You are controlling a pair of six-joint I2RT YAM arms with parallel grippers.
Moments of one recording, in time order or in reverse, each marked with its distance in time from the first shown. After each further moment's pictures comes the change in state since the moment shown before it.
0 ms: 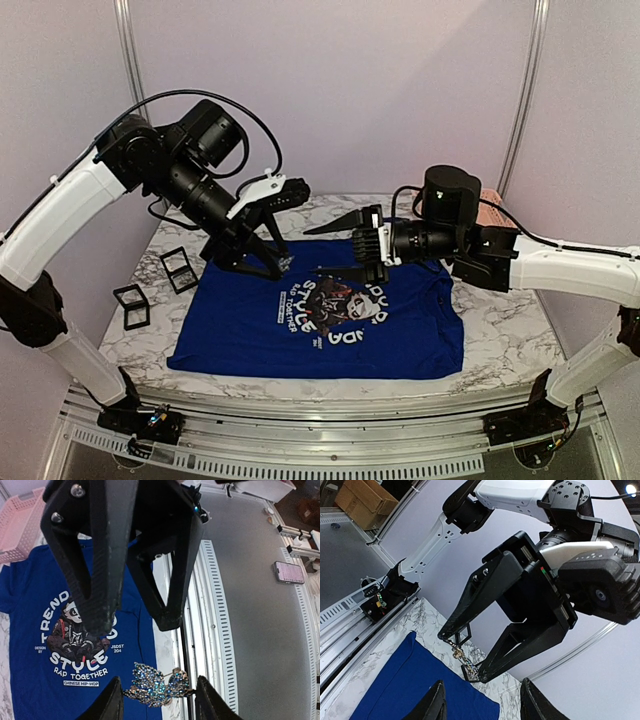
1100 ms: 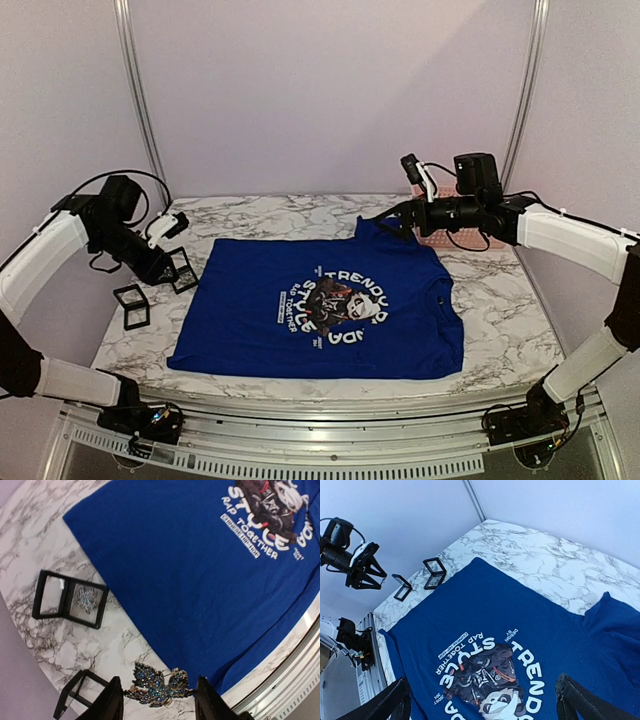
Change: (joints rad) left arm 0.793 -0.360 -0.800 0.275 -0.377 -0.076; right arm -0.485 0.076 0.047 -0.398 0.124 0.984
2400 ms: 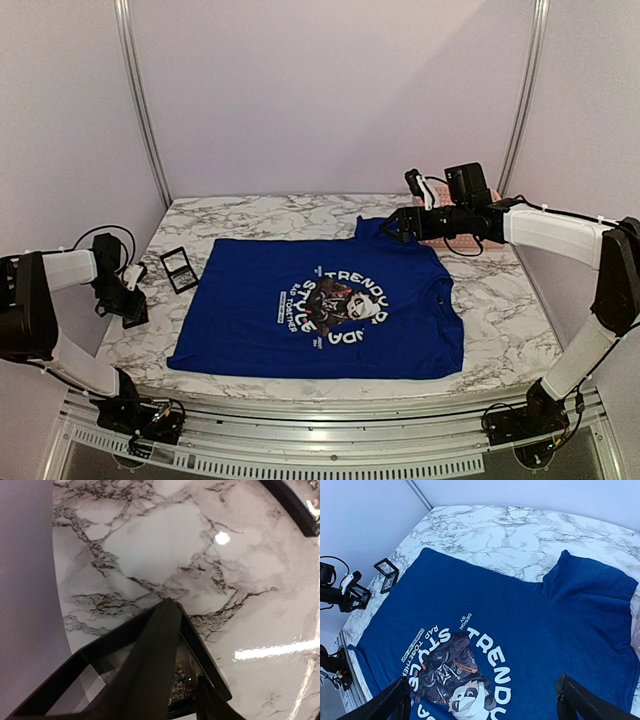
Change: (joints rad) left arm 0.364 0.193 -0.376 0.476 -0.281 -0.082; right arm -0.039 0.100 0.008 -0.029 0.145 0.073
